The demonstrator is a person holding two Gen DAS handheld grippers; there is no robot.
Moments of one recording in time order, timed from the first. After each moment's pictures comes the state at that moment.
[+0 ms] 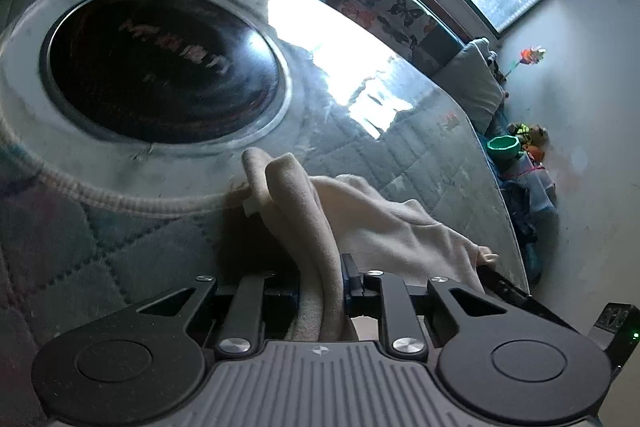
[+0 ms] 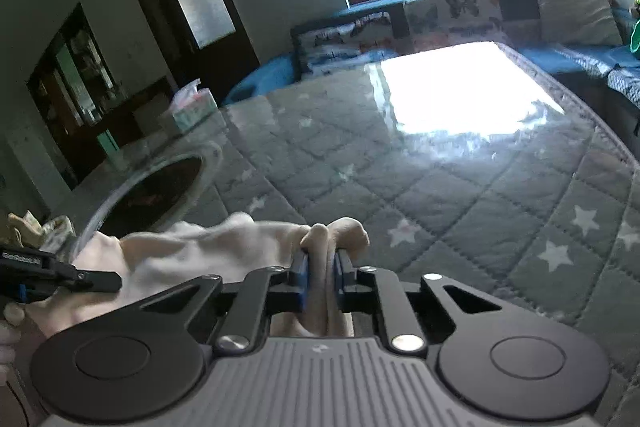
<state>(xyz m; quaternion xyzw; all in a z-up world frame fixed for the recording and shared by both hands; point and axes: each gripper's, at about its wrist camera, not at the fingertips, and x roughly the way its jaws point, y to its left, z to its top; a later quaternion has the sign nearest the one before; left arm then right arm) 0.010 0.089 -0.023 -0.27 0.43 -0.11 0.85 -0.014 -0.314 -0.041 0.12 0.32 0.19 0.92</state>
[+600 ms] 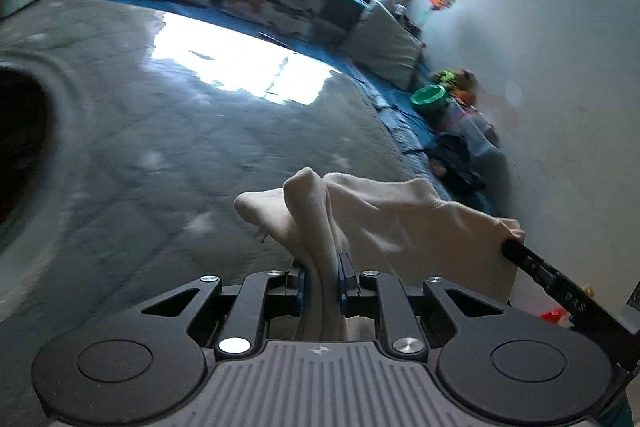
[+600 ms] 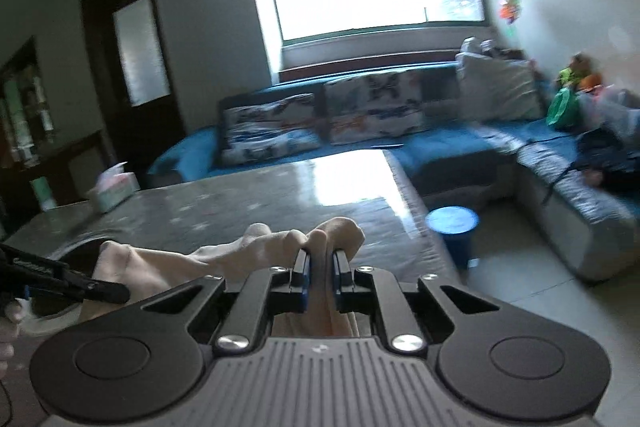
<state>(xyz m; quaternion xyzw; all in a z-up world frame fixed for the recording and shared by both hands) 0.079 -0.045 0.013 -0.20 0.41 -0.24 0.85 -0.031 -0.413 0.035 0.08 0.24 0.05 0.97</state>
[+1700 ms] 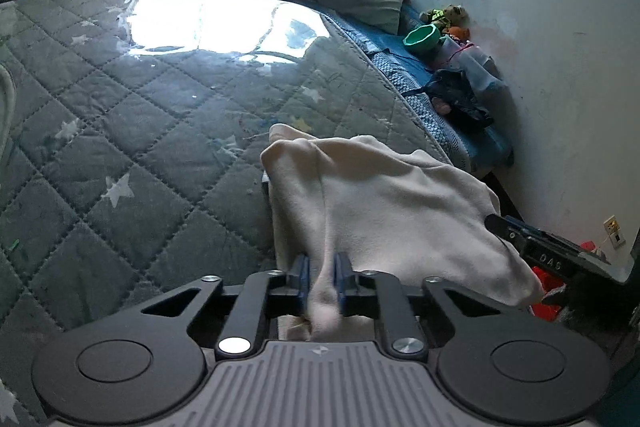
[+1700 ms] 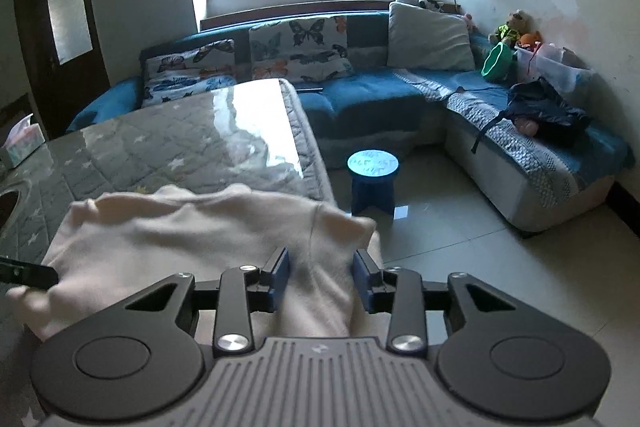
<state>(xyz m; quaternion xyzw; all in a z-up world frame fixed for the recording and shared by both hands) 0.083 -0.109 -0.022 -0.11 0.45 -0.27 0.84 -0.010 -0.455 -0.044 0.06 0.32 -0.04 0.94</state>
